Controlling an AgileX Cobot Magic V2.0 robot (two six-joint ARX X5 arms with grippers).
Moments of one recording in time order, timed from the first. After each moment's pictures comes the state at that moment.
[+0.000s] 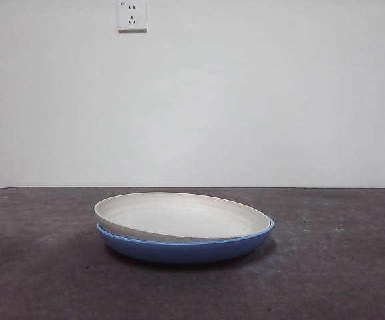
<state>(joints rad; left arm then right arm) -0.21 0.33 0.80 -0.95 0.39 0.01 0.52 0.52 1.27 -1.34 -0.16 0.18</state>
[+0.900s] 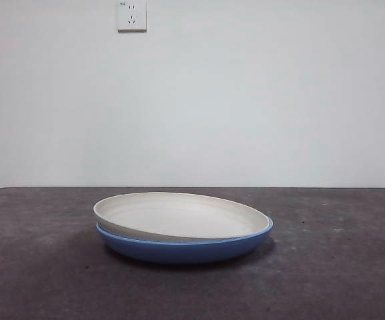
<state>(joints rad) -0.07 0.01 0.03 -0.17 -0.11 -0.18 0.52 0.52 1.27 -1.33 -0.15 0.18</state>
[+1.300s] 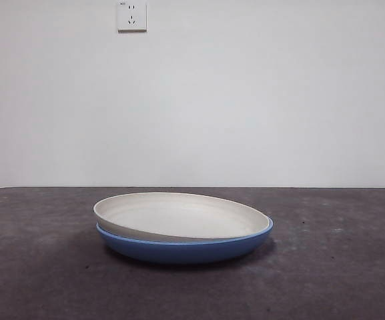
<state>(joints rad) -0.07 0.01 0.03 -0.18 -0.11 -0.08 0.52 0.52 1.27 -1.34 -0.16 0.18</state>
